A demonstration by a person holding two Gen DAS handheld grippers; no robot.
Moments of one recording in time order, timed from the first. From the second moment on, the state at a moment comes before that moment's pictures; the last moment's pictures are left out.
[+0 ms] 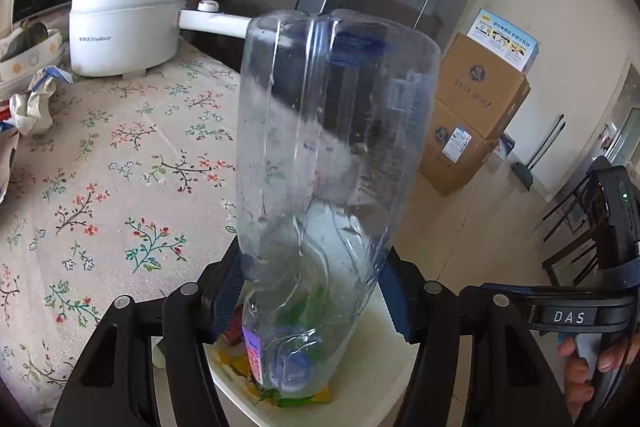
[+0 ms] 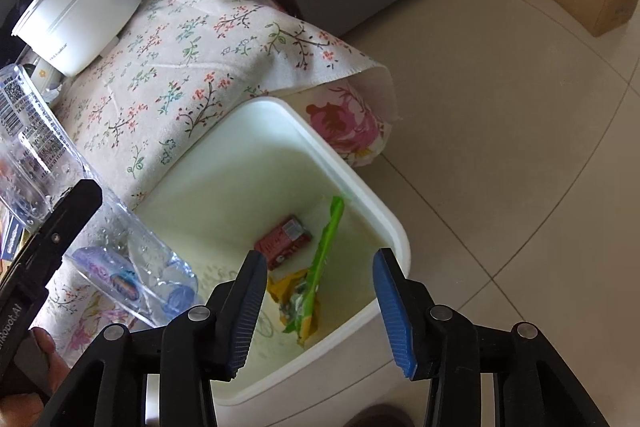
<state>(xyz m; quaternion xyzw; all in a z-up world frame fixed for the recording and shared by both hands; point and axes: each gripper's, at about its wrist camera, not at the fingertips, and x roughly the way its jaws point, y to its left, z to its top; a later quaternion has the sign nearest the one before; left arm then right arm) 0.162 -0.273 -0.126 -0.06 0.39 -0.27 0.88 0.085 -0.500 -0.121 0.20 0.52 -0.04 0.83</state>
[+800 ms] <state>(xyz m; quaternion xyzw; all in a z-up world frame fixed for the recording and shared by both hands) 0.160 -0.159 -0.079 0.00 0.40 -0.16 0.90 0.106 -0.442 -0.082 0.14 0.50 -0.02 0.86</state>
